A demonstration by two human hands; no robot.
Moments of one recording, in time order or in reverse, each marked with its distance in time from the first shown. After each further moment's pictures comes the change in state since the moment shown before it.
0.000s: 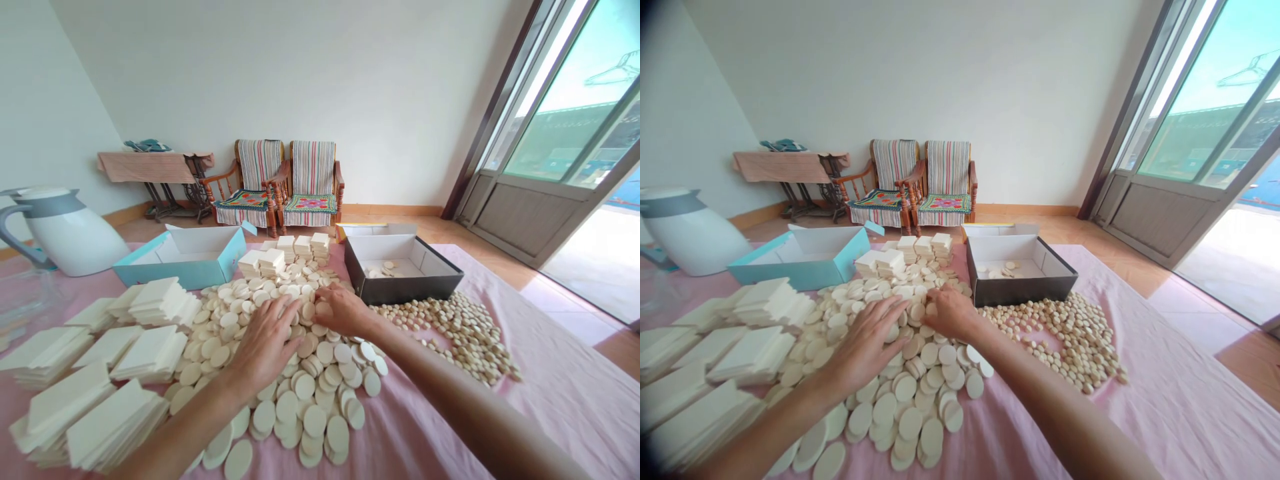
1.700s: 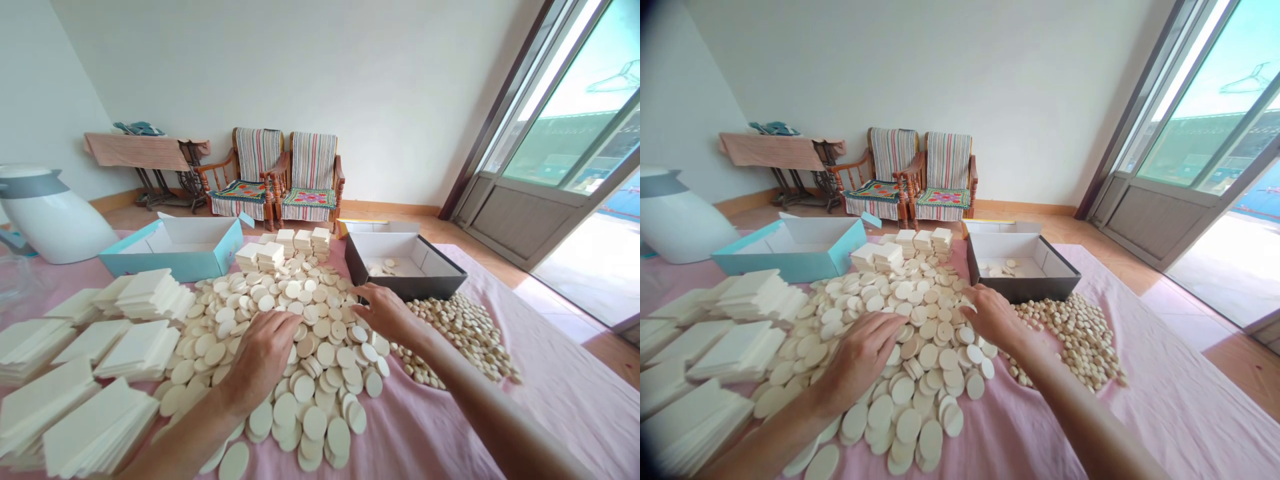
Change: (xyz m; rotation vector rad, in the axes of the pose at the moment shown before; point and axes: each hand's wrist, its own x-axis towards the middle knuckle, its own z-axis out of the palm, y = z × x) left_hand -0.013 0.005 0.008 -0.100 0.122 0.065; right_hand -0.042 0.036 -0.029 -0.108 0.097 0.061
